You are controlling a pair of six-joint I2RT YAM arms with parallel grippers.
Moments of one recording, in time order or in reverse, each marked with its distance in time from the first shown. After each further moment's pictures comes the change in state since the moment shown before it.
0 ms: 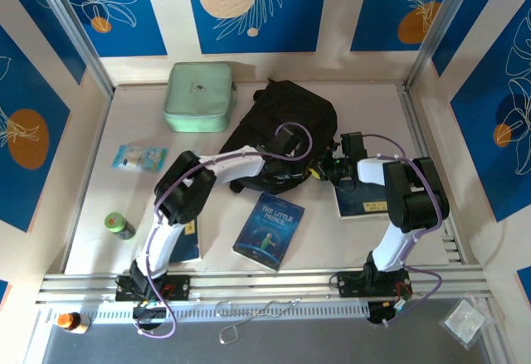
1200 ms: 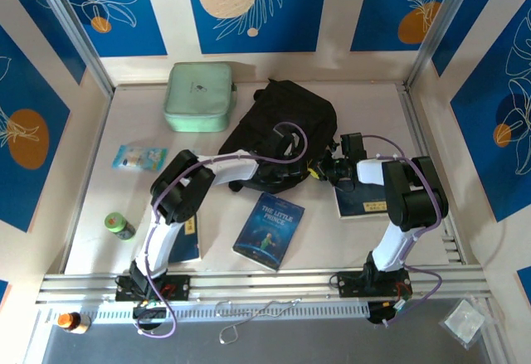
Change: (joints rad) left arm 0.019 -0.025 -0.128 0.273 0.083 -0.003; right arm 0.000 0.009 -0.011 0.040 -0.022 0.024
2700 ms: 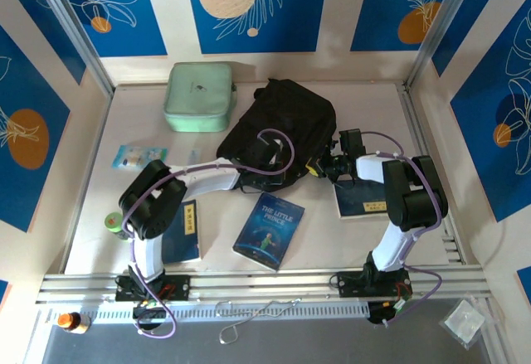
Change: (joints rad) left arm -0.002 -0.268 -0.252 -0.102 -0.201 0.174; right arm 0.001 0.000 0.053 -0.077 -0.002 -0.018
